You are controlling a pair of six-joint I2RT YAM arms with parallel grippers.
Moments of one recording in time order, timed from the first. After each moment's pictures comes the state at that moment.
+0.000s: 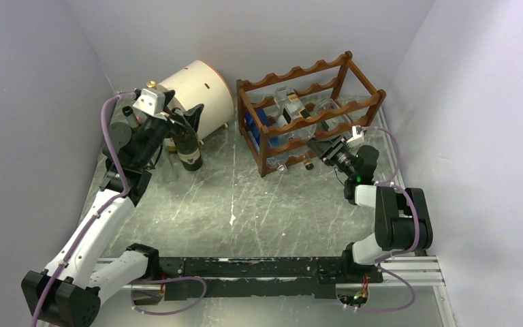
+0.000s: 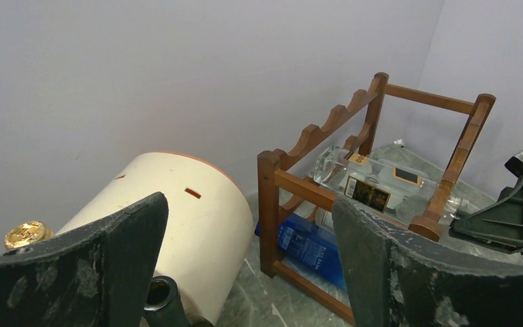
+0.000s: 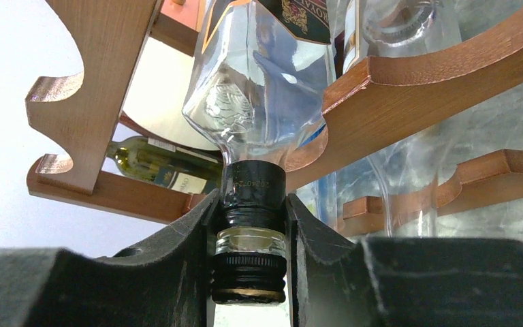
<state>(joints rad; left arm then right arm) -0.30 0.96 0.89 0.35 0.21 -0.04 -0.04 1.51 0.47 0.98 -0.66 0.93</state>
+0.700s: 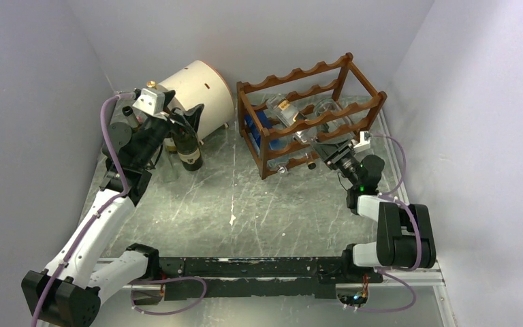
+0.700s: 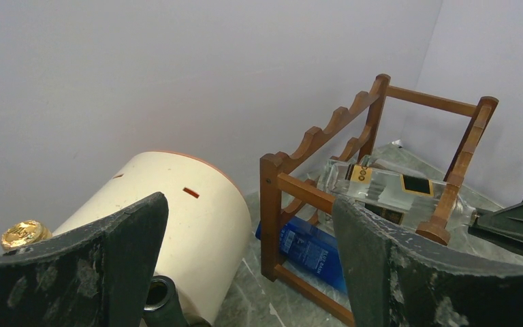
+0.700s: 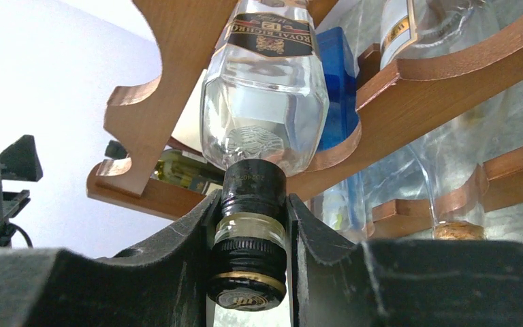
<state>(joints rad) -0.30 0.97 0.89 0.35 0.21 -0.05 -0.06 1.38 0.37 1.04 -0.63 1.05</state>
